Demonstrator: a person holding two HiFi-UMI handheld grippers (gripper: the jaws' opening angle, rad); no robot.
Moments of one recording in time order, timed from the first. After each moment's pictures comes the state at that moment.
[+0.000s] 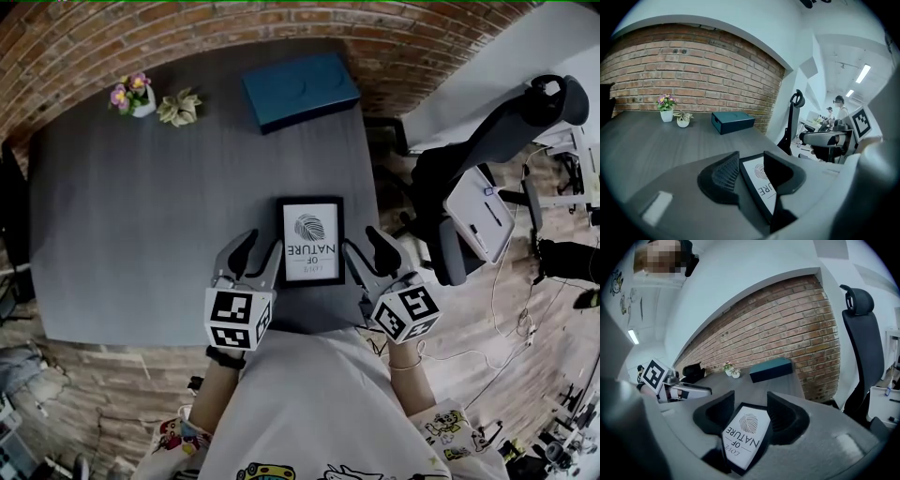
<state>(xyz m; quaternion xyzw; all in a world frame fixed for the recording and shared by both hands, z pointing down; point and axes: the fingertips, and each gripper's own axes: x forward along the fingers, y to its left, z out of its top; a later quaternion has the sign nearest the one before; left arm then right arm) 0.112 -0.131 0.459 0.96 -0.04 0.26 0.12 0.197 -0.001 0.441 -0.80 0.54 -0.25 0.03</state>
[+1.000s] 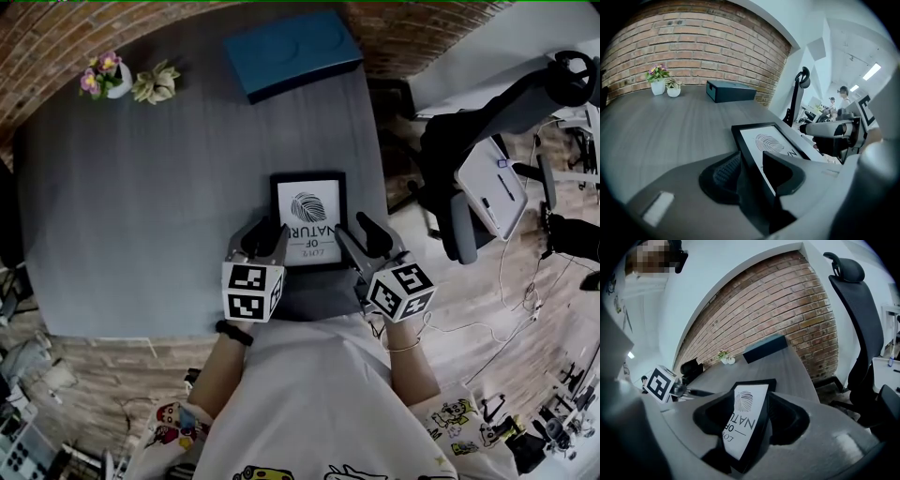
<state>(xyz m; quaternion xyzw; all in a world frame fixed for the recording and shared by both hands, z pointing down) 0.118 -0.107 0.558 0.92 -0.02 0.37 0.15 0.192 0.001 0.519 -0.78 0.52 -0.35 0.05</state>
